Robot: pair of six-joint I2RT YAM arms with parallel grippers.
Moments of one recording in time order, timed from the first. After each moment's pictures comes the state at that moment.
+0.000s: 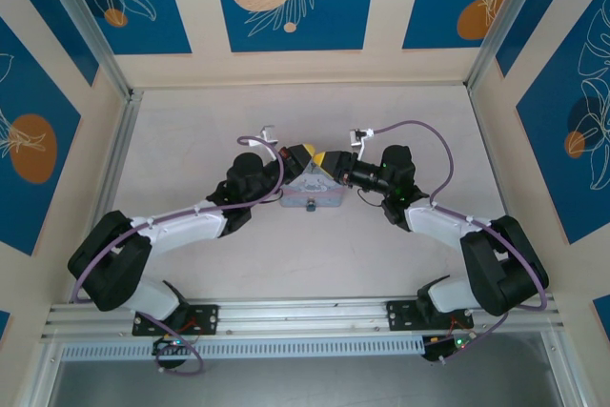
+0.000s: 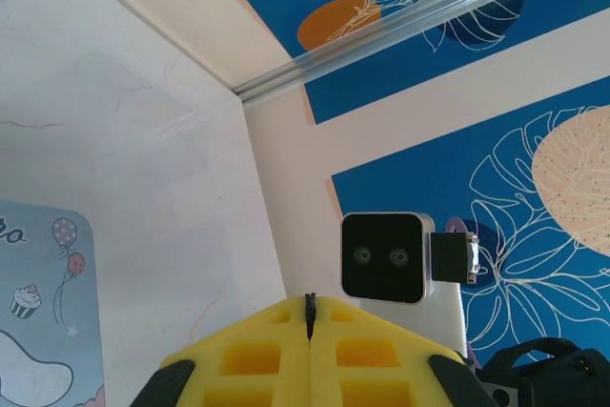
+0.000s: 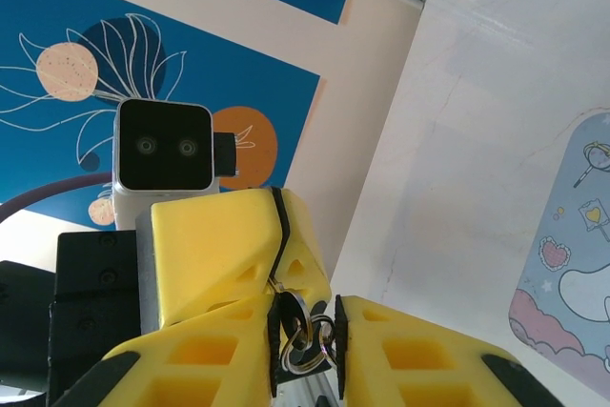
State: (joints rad) left arm -0.76 1.46 0.76 0.66 0.05 -1.15; right arm 0.44 1.37 0.60 0.72 -0.70 1.14
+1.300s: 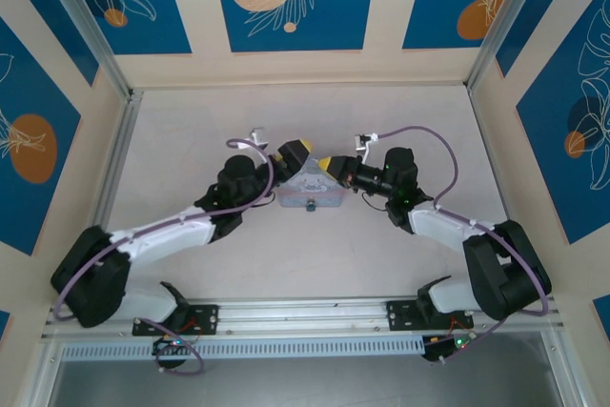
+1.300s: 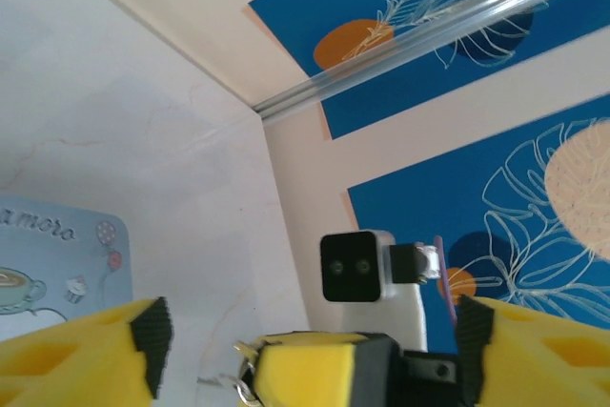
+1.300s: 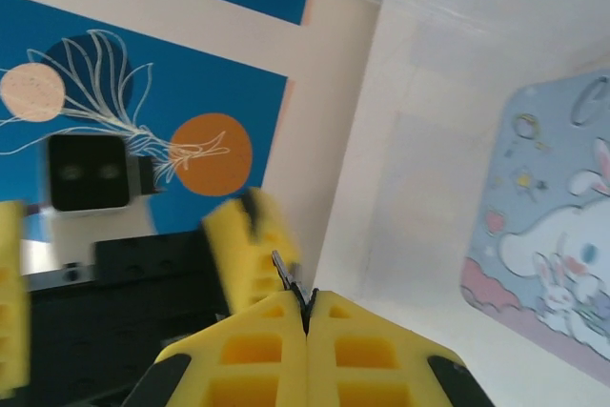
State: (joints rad) left arm -0.76 1.30 0.73 0.50 -0.02 -1.11; right arm 0.40 1.33 0.56 0.61 -0.69 1.14
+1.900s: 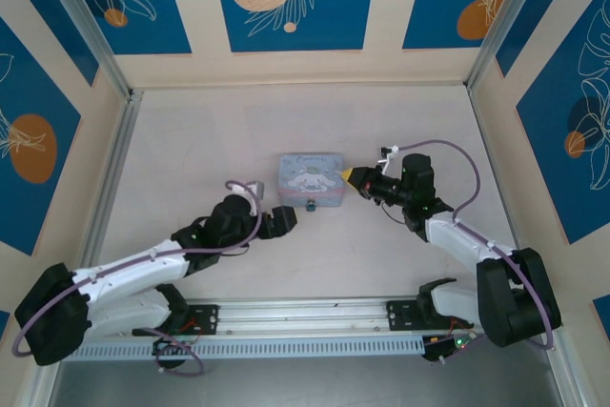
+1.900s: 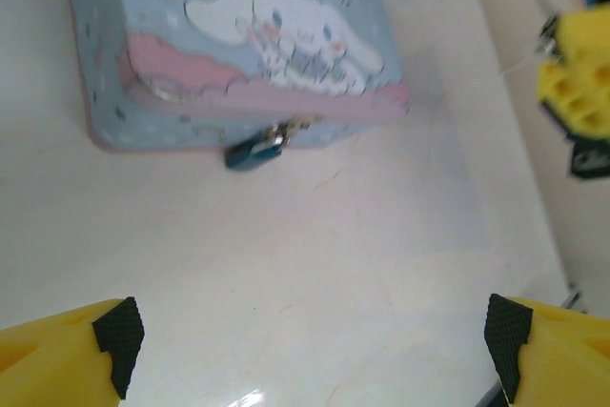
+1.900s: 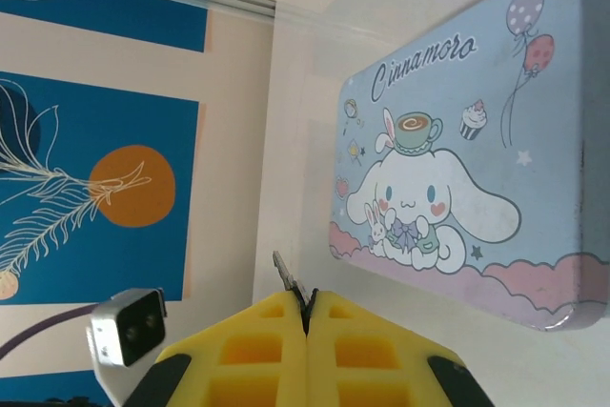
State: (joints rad) left arm -0.87 1.07 0.48 0.04 -0.01 -0.86; right arm 0.27 1.20 0.49 0.33 -0.70 1.04
